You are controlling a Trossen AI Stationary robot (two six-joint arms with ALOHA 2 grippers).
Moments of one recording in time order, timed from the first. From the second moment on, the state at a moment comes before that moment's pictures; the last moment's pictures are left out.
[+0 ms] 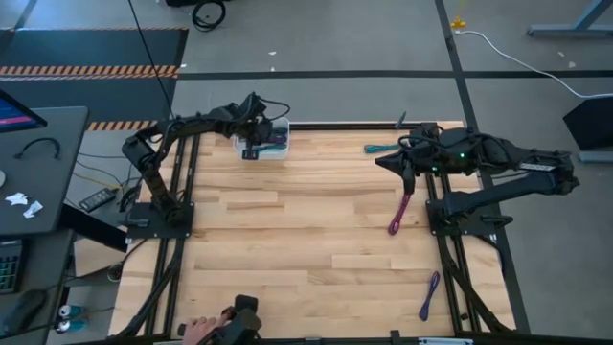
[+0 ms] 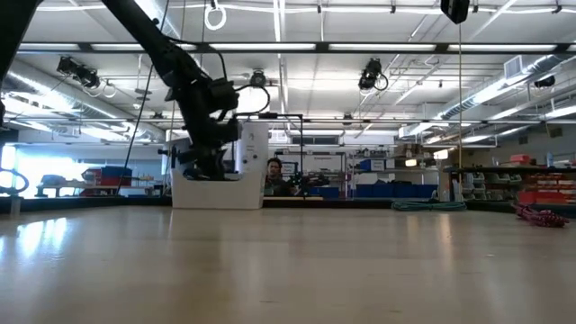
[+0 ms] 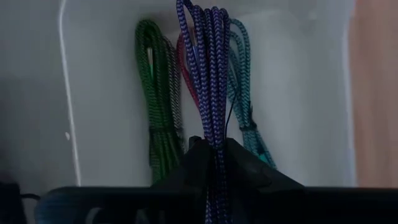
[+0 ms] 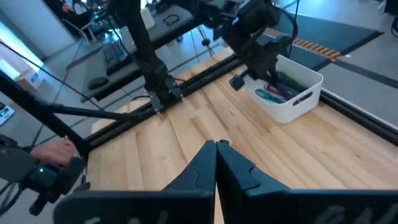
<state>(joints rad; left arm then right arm) 0.79 1.77 1.12 -0.41 -0.02 0.96 -0.01 0.81 1.06 -0.58 0.19 0.48</state>
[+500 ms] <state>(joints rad) 0.79 1.73 1.05 -0.27 -0.10 0.90 -0.01 0.84 1.06 -0.56 0.19 0.52</state>
